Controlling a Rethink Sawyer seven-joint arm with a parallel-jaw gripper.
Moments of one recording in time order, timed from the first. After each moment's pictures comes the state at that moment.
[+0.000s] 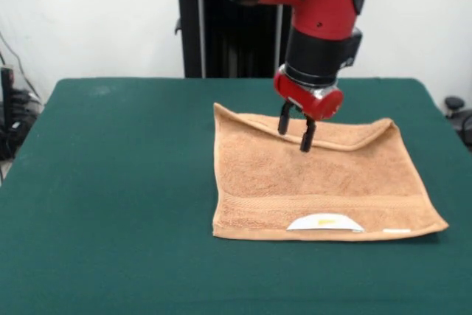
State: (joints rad) arm -0.10 -0.55 0.09 1.72 -0.54 0.41 3.12
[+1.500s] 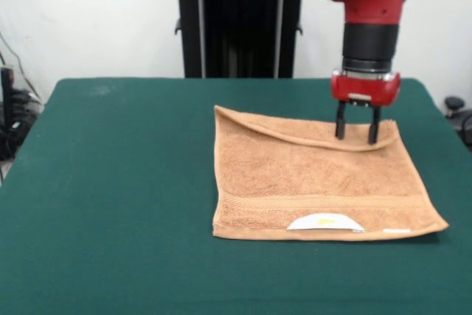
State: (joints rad) arm 0.24 -0.48 -0.12 1.77 -0.60 -0.04 3.12
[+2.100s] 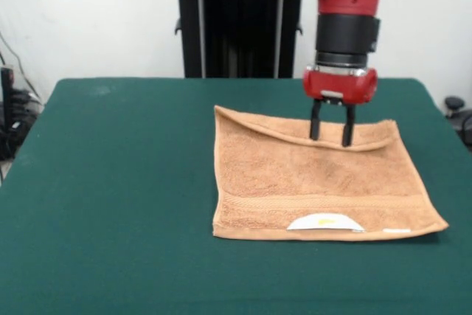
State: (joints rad) arm 0.11 -0.55 -0.10 1.77 -0.60 -0.03 3.12
